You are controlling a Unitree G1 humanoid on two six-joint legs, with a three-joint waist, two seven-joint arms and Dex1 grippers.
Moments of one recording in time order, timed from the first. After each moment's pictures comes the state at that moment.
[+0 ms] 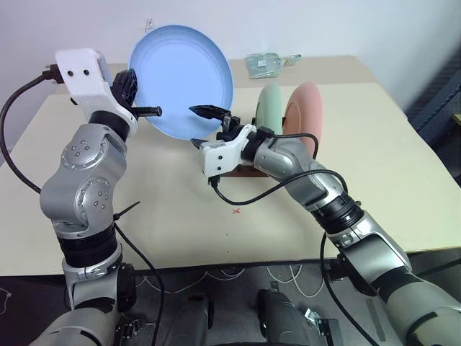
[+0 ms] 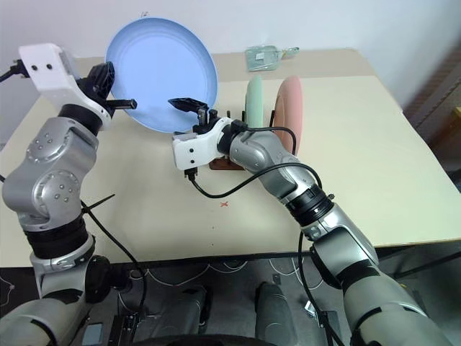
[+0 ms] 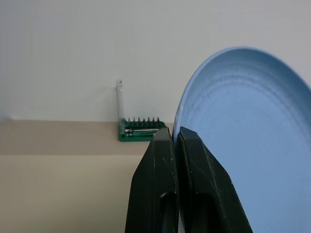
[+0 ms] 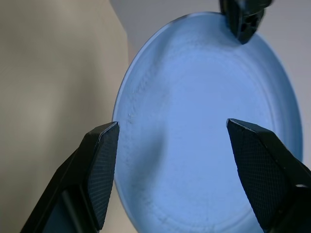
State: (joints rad) left arm -0.69 0.34 0.29 -0.43 -0.45 0.84 0.09; right arm -0.92 -0.35 0.49 0.18 -0.56 -0.23 0.43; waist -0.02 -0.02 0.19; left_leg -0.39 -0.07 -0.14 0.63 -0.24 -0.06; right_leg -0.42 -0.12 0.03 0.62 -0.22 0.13
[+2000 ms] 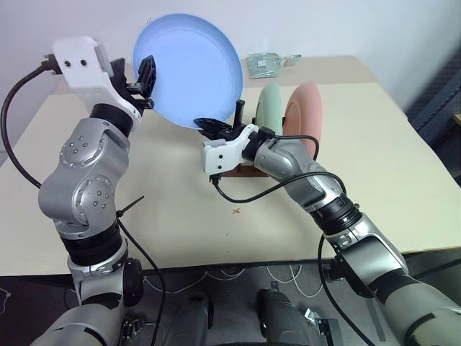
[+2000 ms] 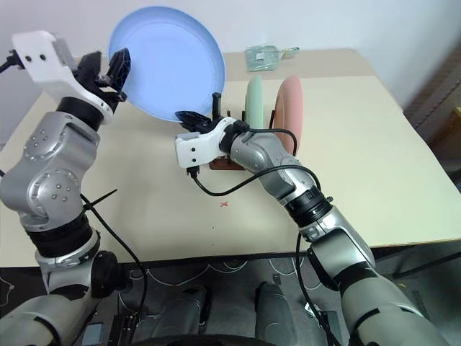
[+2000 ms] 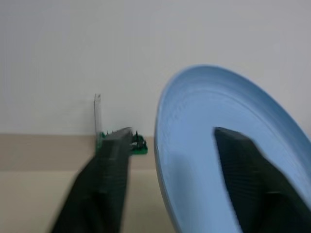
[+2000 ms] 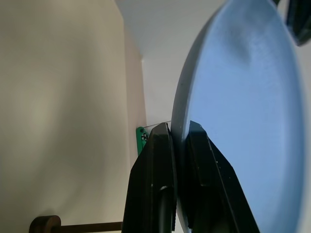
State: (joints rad) left arm -0.74 0.29 0.34 -0.45 -0.47 0.80 0.07; right arm -0.89 -0.32 0.45 0.18 -0.61 -0.22 0.41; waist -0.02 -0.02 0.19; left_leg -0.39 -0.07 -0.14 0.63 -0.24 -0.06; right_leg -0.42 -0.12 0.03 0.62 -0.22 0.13
